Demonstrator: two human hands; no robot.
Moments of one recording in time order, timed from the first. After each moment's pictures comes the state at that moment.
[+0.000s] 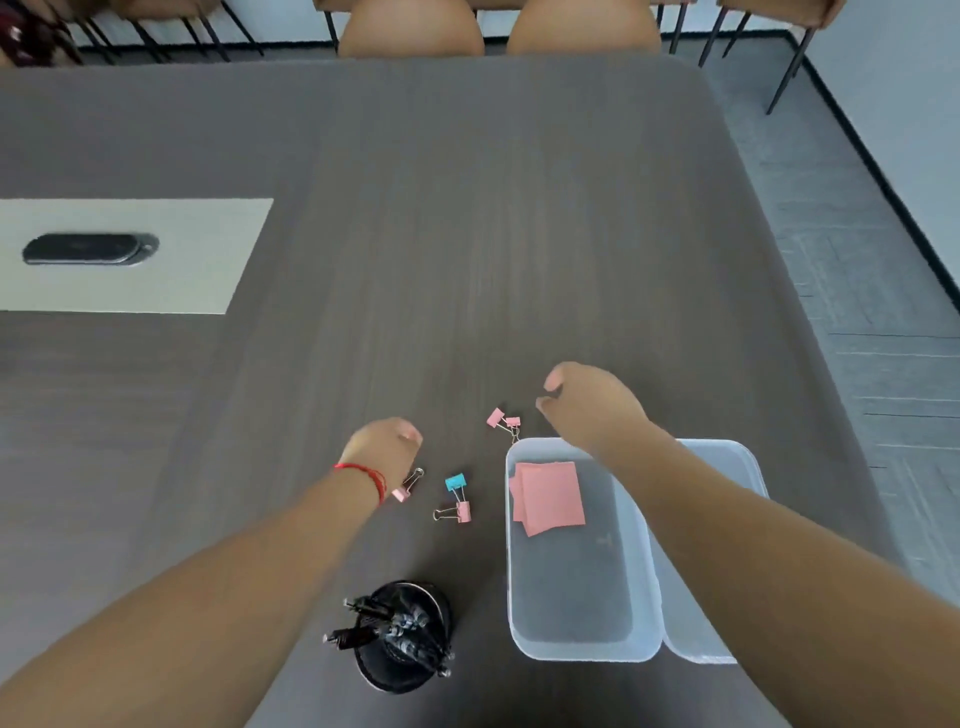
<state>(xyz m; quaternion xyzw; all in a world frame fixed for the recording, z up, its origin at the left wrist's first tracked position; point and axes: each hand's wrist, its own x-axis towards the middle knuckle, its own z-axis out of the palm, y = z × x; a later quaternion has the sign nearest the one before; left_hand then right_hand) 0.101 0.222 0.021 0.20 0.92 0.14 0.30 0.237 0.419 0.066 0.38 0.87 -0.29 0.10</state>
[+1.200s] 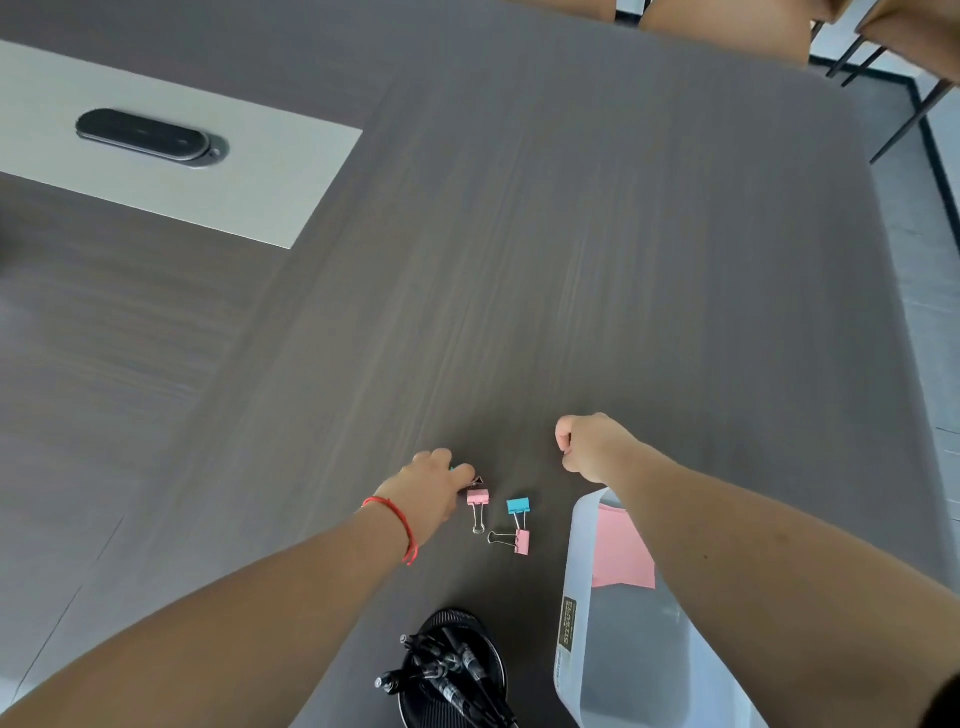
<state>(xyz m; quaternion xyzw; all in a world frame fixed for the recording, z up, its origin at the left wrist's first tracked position) 0.079 0.167 -0.063 0.40 0.87 -0.02 0.29 0.133 0.391 -0.031 0.28 0.87 -0.17 0.36</state>
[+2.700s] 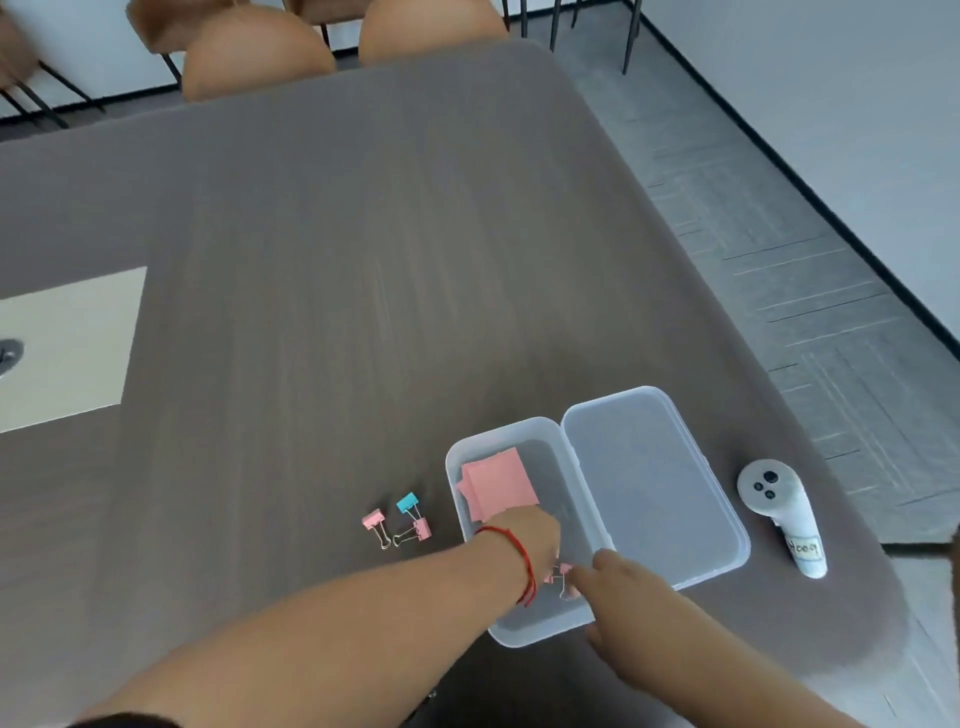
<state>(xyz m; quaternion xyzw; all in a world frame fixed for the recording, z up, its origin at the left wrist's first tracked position) 0.276 0.303 0.027 0.63 0.66 -0.22 0.34 0.413 0.317 0.072 0.31 0.87 -0.28 0.27</state>
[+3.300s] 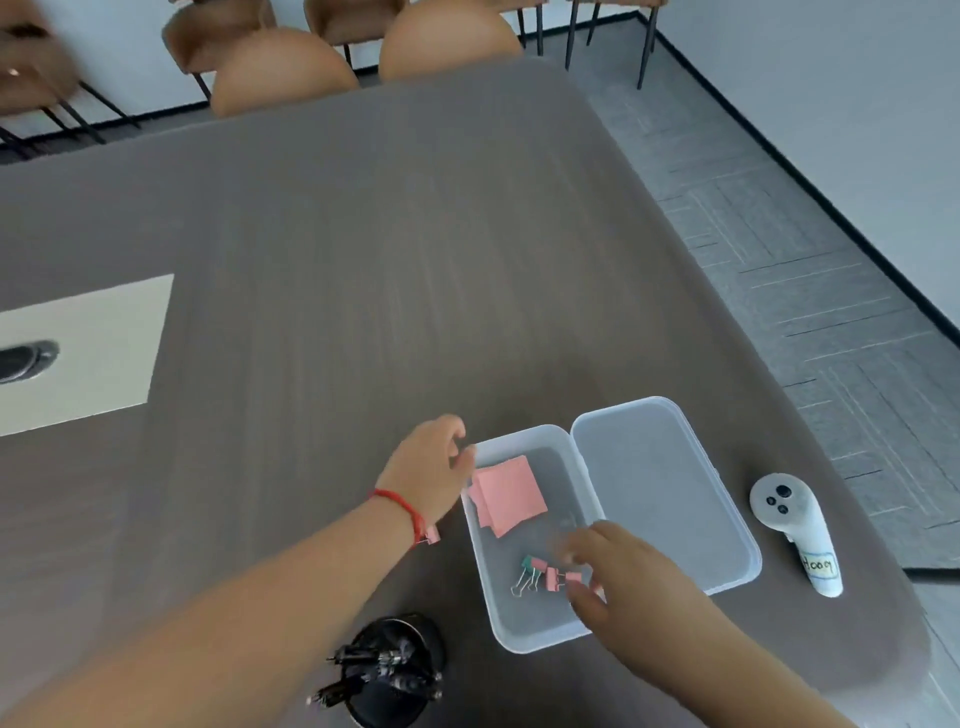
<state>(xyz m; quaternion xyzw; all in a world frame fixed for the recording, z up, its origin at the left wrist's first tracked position) 0.171 0.286 0.044 0.44 0.85 0.18 0.24 0.406 0.321 0.111 0.35 0.86 -0.35 0.09</state>
